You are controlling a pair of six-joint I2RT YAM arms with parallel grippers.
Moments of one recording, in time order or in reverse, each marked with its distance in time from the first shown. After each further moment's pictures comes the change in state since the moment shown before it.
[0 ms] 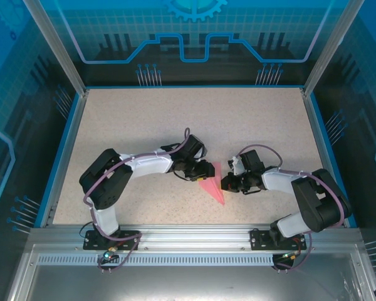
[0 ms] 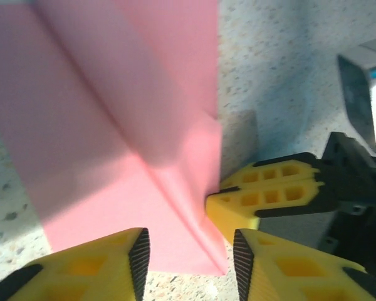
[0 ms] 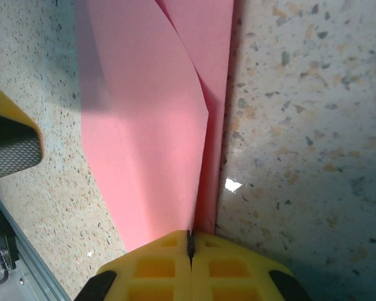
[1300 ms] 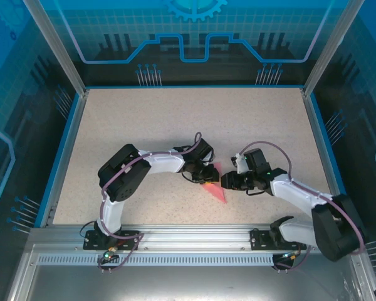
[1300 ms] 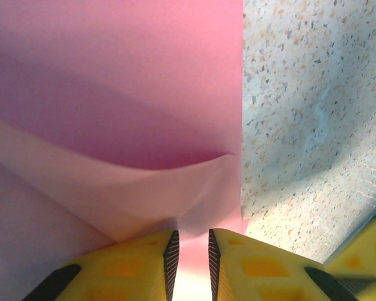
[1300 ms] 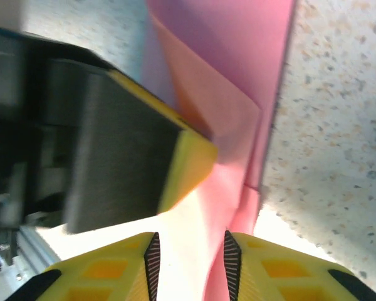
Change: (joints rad) left arm -0.035 0.180 0.090 0.012 0.023 0.013; right arm 0.024 -0.279 0.003 -0.144 0.055 -0.027
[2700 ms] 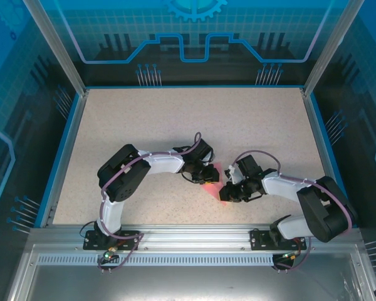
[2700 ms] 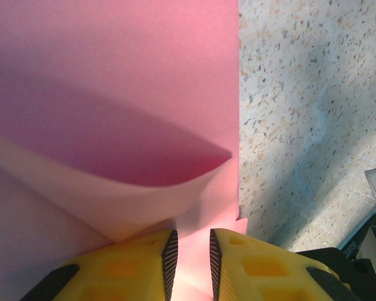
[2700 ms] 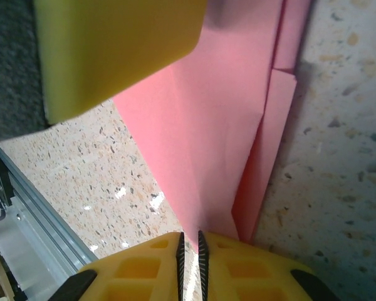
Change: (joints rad) left arm 0.000 -0.005 -0.010 0.014 -0.001 0.001; right arm 0.055 0.192 -0.021 -0.047 -0.103 -0.019
